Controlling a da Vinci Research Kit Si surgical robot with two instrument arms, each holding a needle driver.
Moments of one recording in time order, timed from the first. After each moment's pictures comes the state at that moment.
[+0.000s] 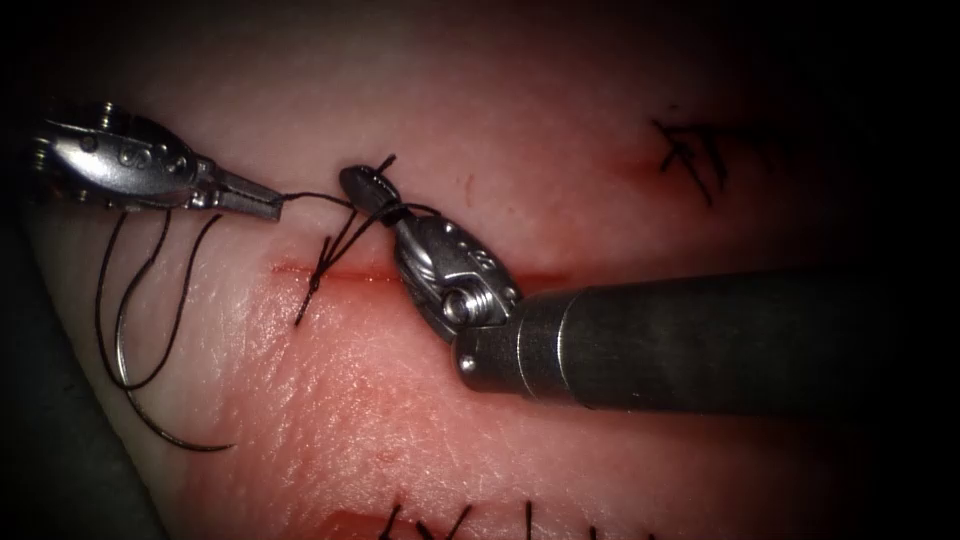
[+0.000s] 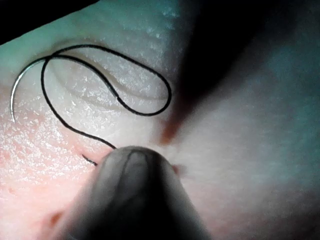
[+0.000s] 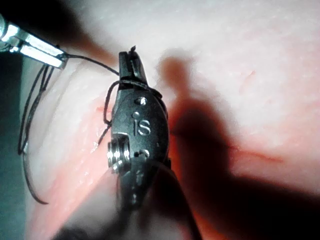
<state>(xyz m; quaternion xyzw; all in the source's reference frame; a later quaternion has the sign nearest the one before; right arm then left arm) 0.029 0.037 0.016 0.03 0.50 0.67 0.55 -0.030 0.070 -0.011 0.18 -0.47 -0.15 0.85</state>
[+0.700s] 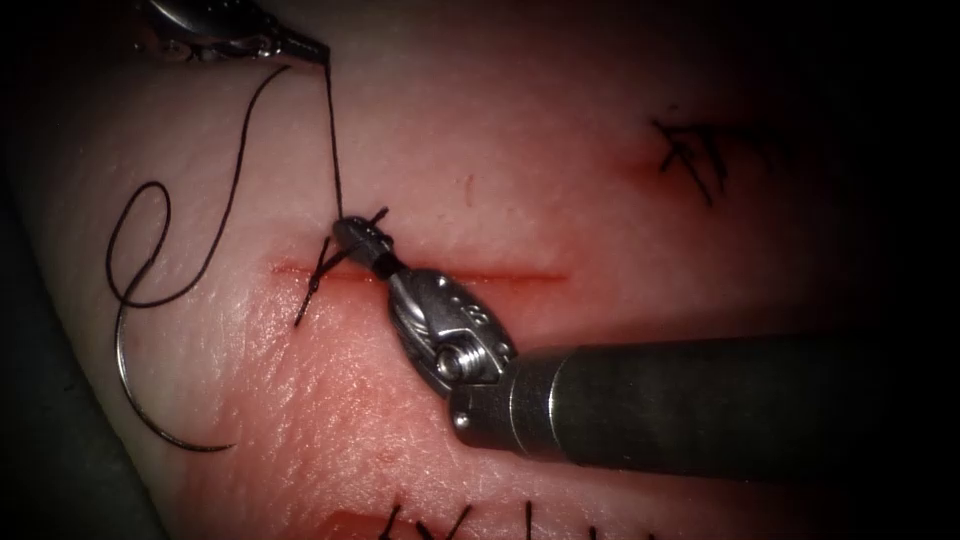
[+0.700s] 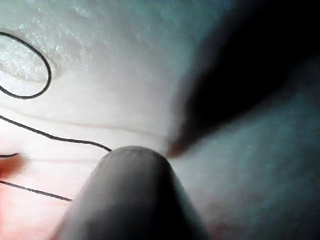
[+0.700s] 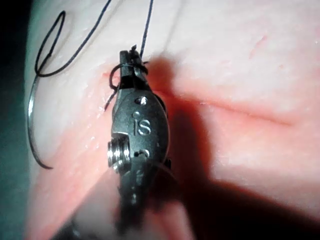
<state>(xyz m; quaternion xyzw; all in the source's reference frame) 0.030 0.032 0.016 0.04 0.53 0.62 0.58 -0.031 0.083 0.001 0.17 -0.45 -0.20 0.86</state>
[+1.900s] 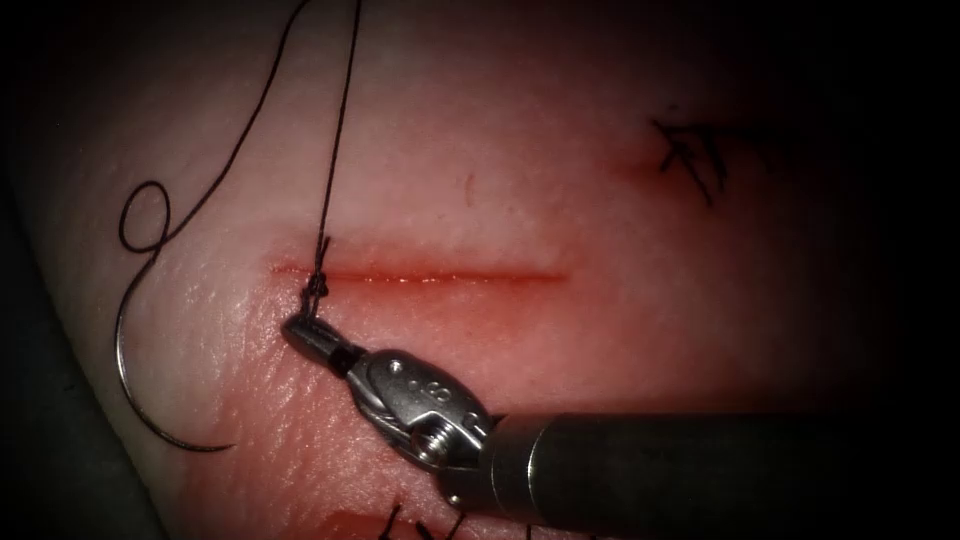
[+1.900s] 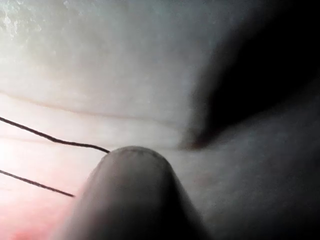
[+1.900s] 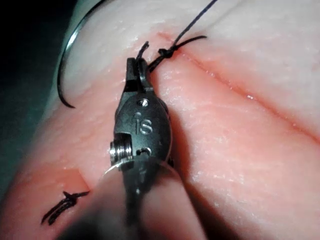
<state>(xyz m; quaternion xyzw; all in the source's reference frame) 0.033 0.026 0.016 0.07 0.56 0.48 0.67 -0.032 0.090 0.005 0.10 -0.45 -0.21 0.86</state>
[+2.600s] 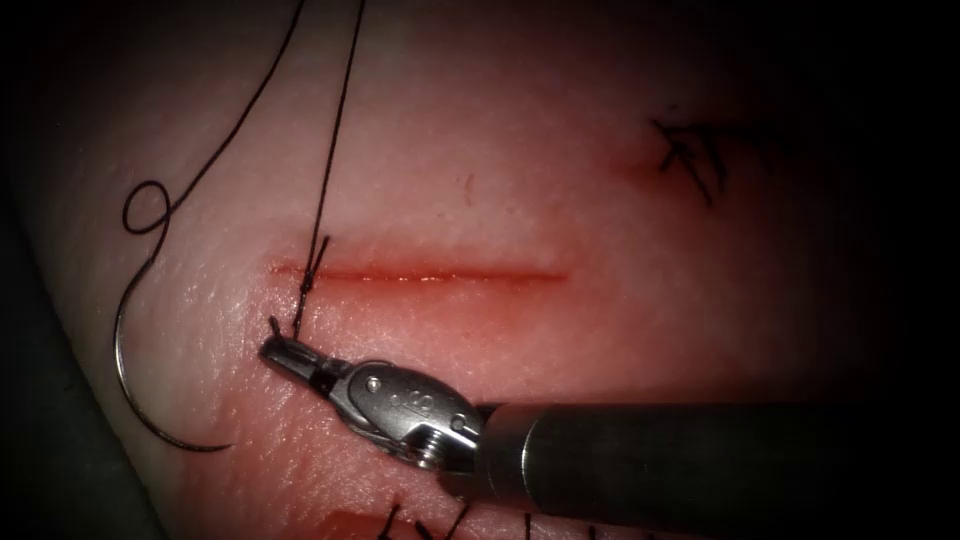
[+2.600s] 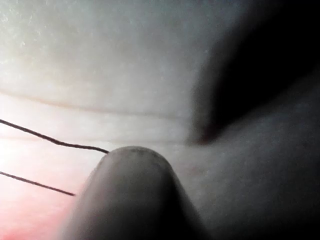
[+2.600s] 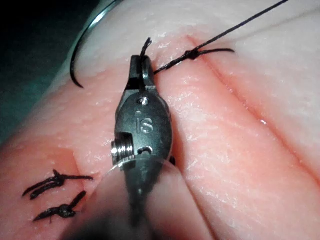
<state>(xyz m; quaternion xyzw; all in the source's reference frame) 0.034 0.024 0.016 0.06 0.59 0.38 0.71 -0.033 0.094 0.006 0.05 -0.44 -0.21 0.87</state>
